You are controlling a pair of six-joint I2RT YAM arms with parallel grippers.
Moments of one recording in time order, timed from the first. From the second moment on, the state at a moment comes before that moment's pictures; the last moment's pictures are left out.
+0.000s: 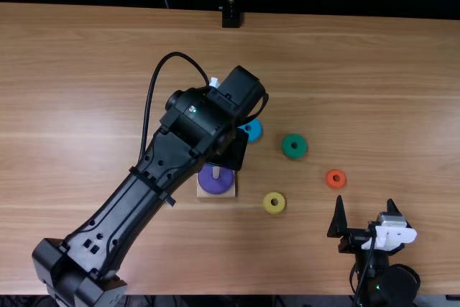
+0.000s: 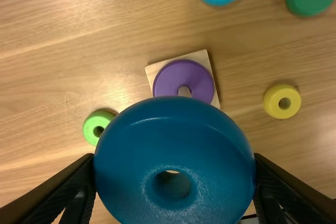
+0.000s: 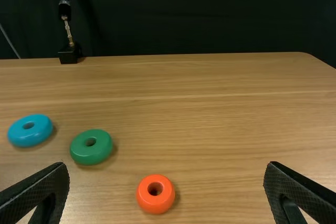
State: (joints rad) left arm -0.67 1.92 2.05 -1.45 -0.12 -0.44; right arm -0.03 0.04 0.04 -0.12 0.03 -0.02
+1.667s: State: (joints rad) left arm -0.69 1.96 2.05 -1.50 -0.12 -0.45; right arm -0.03 0.04 0.04 -0.12 0.03 -0.02
